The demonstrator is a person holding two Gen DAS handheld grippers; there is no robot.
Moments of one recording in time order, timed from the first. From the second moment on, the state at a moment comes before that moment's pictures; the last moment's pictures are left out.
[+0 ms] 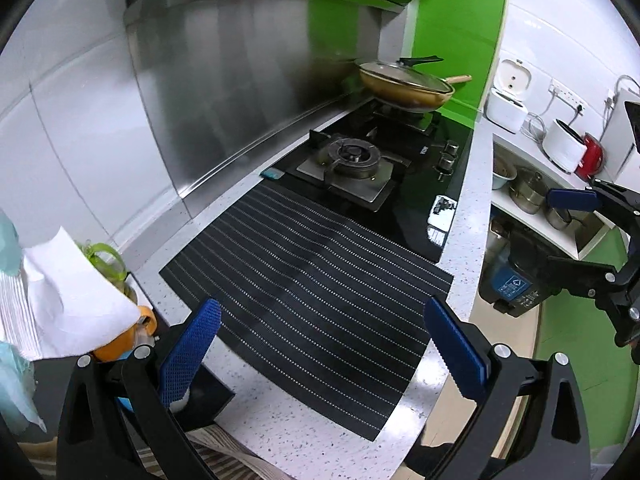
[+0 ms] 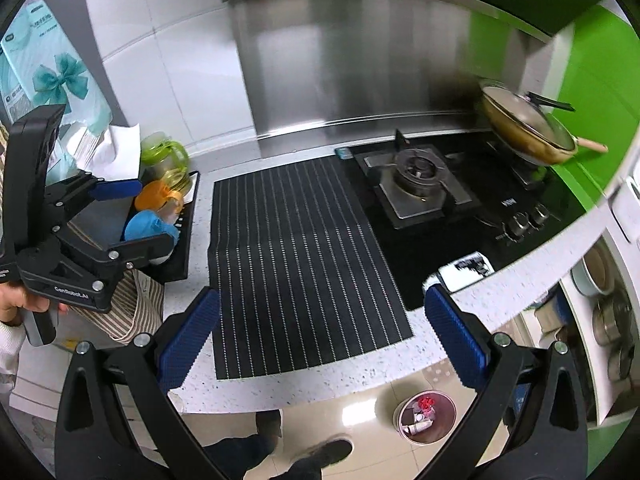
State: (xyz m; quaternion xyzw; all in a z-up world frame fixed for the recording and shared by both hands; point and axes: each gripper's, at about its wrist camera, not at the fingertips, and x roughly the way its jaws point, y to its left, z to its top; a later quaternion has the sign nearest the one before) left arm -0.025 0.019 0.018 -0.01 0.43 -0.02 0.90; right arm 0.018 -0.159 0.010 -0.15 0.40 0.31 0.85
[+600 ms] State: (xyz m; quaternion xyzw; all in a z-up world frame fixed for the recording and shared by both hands) left arm -0.006 0.022 -0.002 -0.04 0.47 0.02 0.88; right arm 0.054 -0.145 -0.005 -0.18 0.41 0.37 0.81
